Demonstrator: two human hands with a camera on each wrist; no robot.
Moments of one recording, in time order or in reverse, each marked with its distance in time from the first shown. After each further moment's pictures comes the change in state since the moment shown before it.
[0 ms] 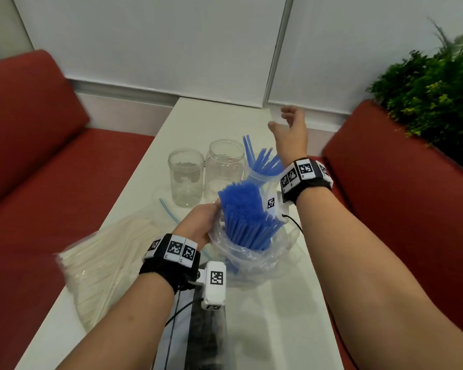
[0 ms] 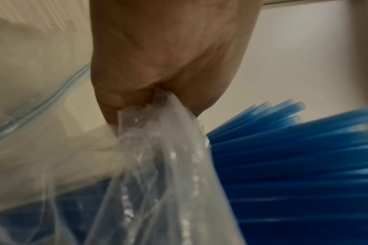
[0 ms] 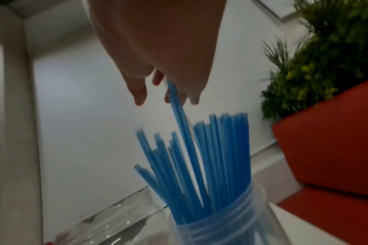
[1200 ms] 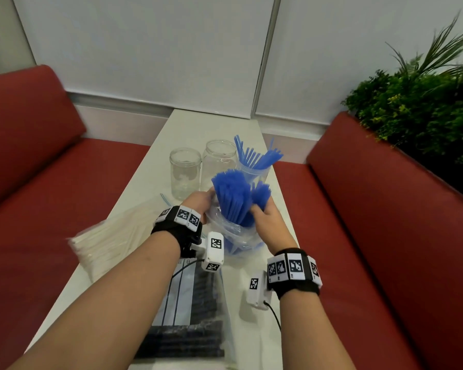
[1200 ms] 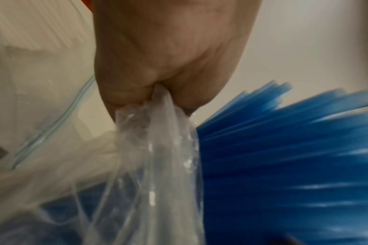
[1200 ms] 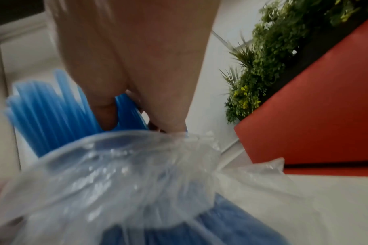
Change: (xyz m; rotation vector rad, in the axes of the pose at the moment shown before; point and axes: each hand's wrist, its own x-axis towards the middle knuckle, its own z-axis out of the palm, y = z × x) left_hand -0.017 0.004 -0.006 0.055 0.074 0.001; right_hand -0.228 -0.005 -0.052 0.144 -0.377 0.238
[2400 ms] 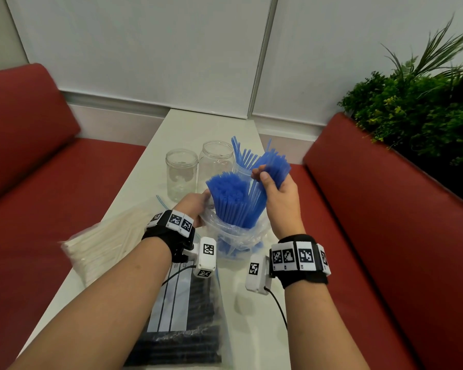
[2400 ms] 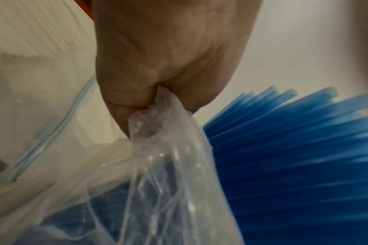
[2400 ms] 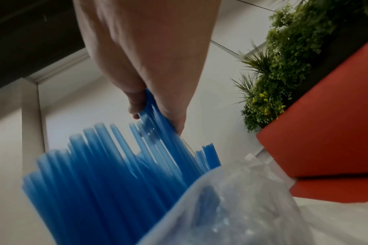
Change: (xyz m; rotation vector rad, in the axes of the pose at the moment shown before) left_hand 0.010 -0.003 -0.005 -0.049 -0.003 -0.011; right_hand 0.020 -0.044 -0.010 0.162 0.241 -0.172
